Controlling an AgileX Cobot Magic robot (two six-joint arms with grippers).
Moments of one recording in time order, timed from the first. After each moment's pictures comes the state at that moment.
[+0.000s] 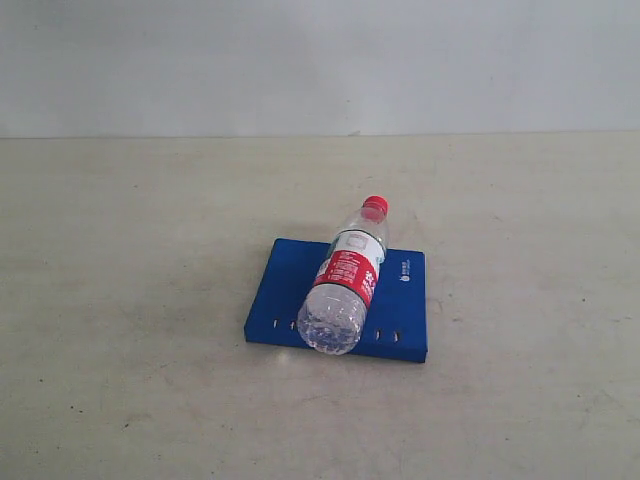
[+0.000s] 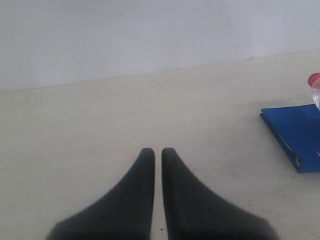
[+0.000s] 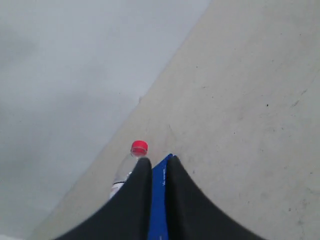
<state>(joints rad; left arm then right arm) 0.00 0.00 0.00 0.01 0.29 0.05 0.03 0.23 -0.02 0.91 0.13 0.03</state>
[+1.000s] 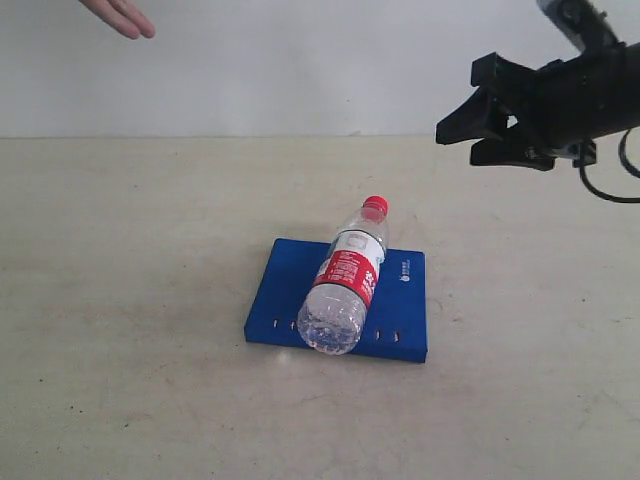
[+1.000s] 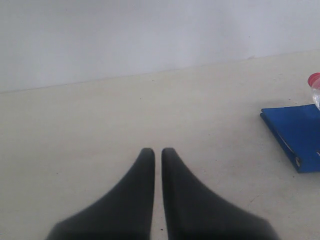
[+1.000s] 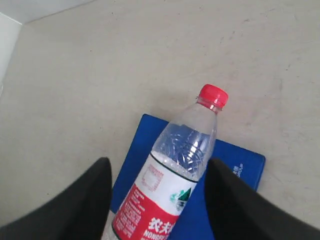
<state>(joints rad) 0.00 0.00 0.00 0.01 0.29 0.05 0.03 1.69 -1.12 1.16 0.80 -0.77</state>
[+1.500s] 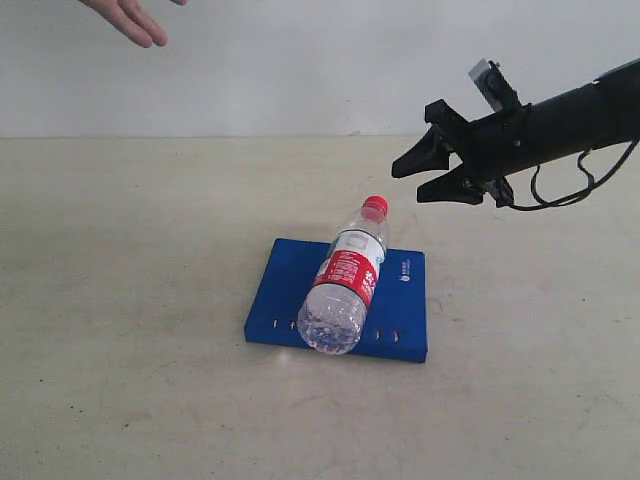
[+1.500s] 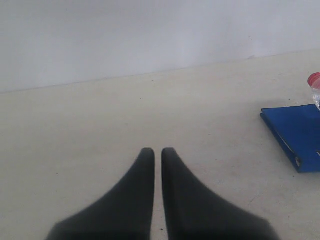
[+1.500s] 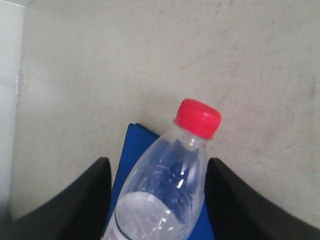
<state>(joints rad) 0.00 0.00 0.00 0.01 0.29 0.05 0.03 2.15 -1.46 1.23 0.96 -0.74</state>
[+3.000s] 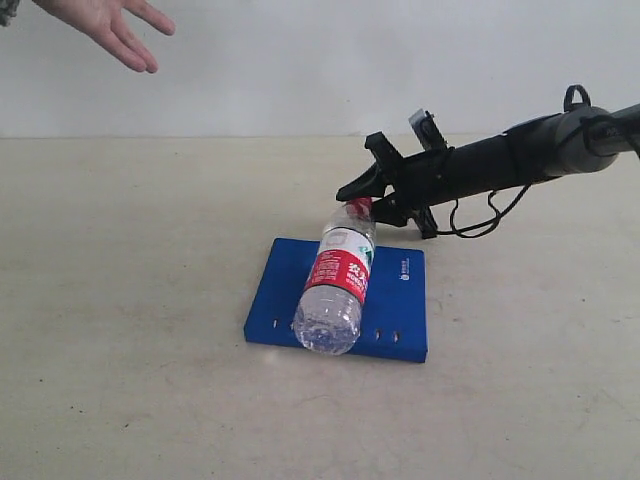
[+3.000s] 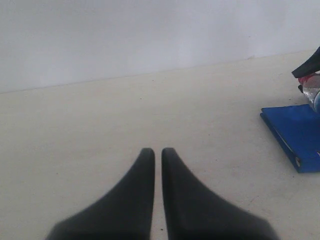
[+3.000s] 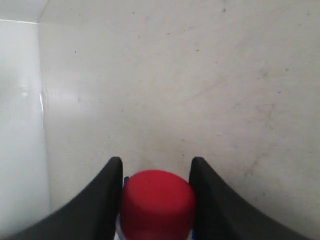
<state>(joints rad) 0.00 0.00 0.00 0.01 0.29 0.05 0.14 2.47 -1.71 1.39 0.96 -0.65</state>
